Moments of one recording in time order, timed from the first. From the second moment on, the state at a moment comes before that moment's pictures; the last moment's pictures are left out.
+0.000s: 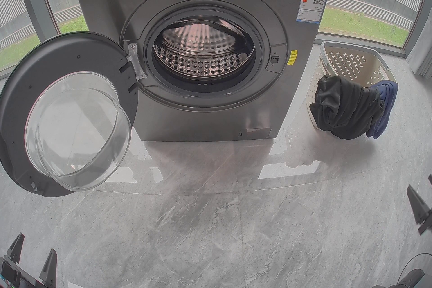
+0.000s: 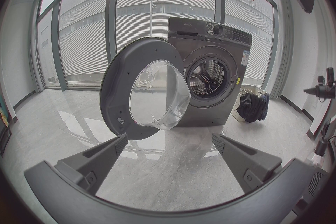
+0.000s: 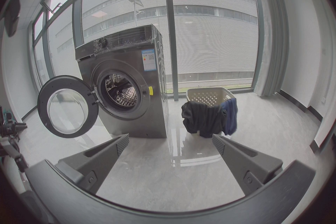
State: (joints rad) left arm 0.00 0.02 -0.02 0.00 0.01 -0.05; right arm 0.12 0.54 -0.10 -0.46 -0.06 0.03
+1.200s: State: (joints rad) left arm 0.00 0.02 -0.02 0.00 0.01 -0.05; right arm 0.00 0.01 -0.02 0.00 0.02 -0.01
